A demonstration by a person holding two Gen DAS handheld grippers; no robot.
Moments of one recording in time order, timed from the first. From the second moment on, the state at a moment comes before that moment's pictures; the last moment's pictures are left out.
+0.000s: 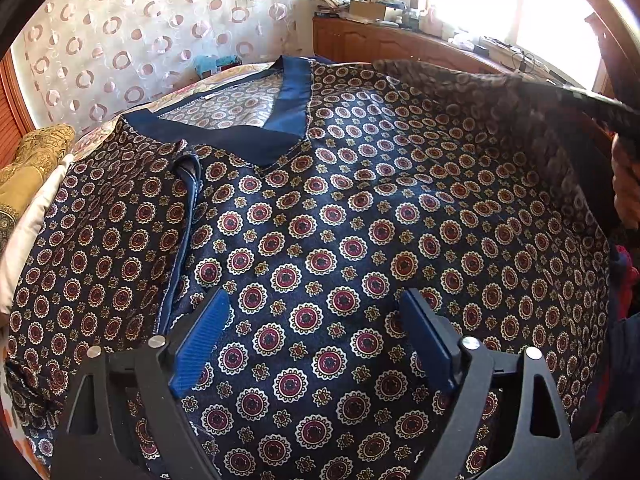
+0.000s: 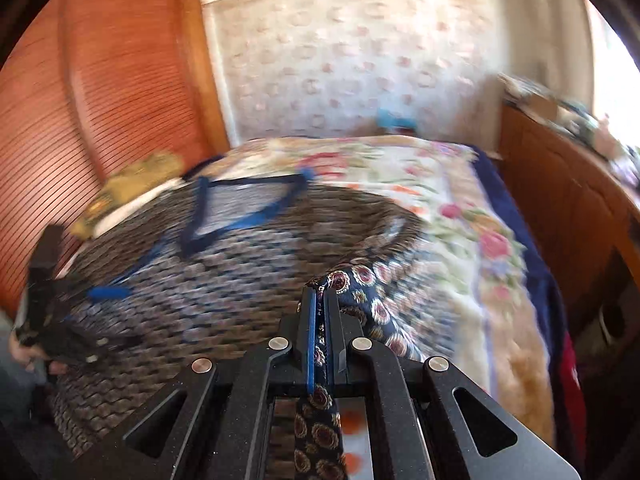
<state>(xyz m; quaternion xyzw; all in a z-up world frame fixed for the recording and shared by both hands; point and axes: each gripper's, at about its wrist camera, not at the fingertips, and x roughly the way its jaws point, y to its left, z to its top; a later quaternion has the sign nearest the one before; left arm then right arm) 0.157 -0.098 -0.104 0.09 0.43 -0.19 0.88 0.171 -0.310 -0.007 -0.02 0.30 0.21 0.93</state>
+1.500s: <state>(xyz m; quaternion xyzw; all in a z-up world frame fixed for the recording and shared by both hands) 0.119 -0.106 -0.028 0.04 0.35 -0.23 0.91 0.205 -0.396 -0.035 0.05 0.35 0.09 0.93</state>
